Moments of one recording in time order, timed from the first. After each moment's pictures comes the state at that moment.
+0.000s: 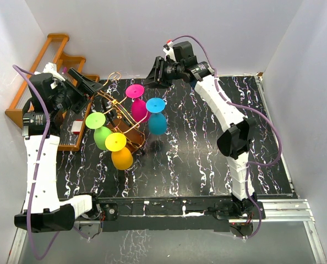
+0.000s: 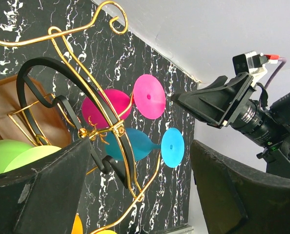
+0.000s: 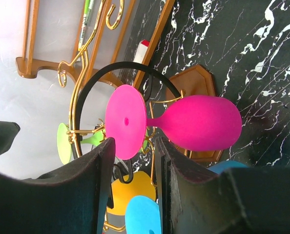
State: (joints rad) left arm 0.06 1.15 1.55 -0.81 0.31 -0.78; right arm 0.50 2.17 2.39 -0.74 -0.58 0.70
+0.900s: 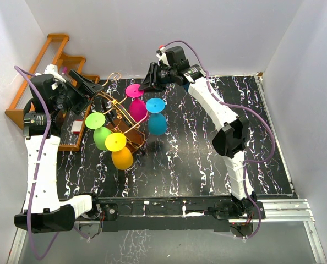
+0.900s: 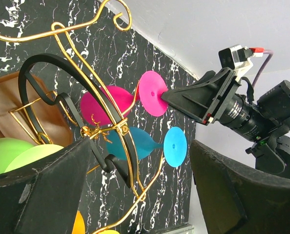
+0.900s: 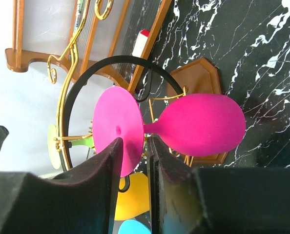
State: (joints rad) left arm 0.06 1.15 1.53 -0.81 0.31 -0.78; right arm 0.53 2.23 2.41 -0.73 -0.59 0.70
